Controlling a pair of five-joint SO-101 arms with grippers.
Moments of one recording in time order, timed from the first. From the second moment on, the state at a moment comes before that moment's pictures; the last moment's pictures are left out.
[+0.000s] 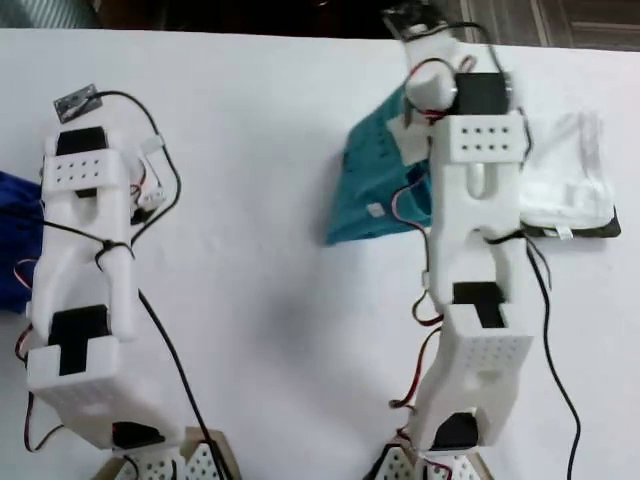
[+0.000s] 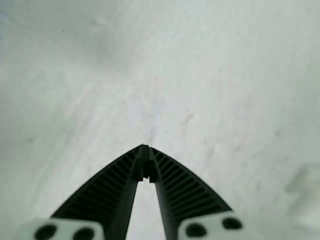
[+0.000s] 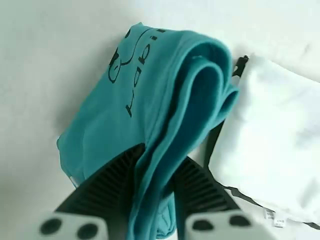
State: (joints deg) left arm -18.3 10.1 -0.2 78.3 22.9; right arm -5.2 24.0 -50.0 100.0 23.1
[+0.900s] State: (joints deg) left arm -18.3 10.1 -0.2 75.8 22.9; right arm 12.2 18.7 -50.0 92.7 32.5
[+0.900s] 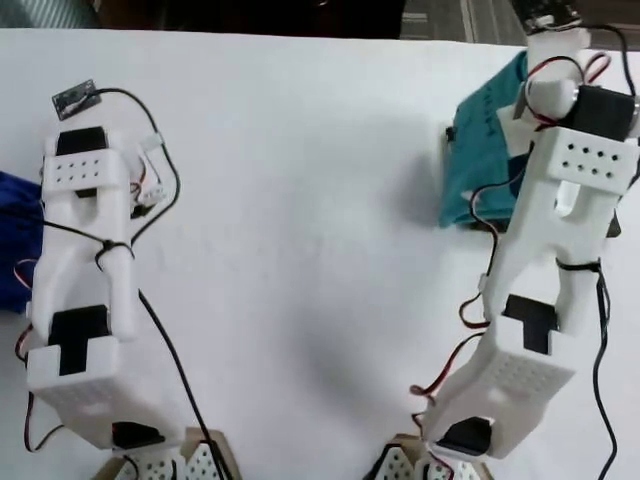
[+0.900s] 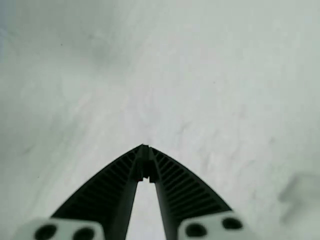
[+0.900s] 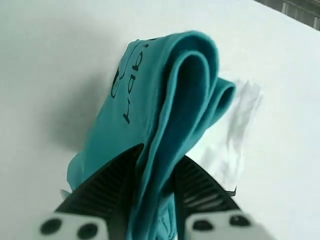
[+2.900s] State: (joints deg) left arm -18.6 10.1 -0.2 75.9 22.9; right arm 25.5 45.9 -50.0 54.8 54.5
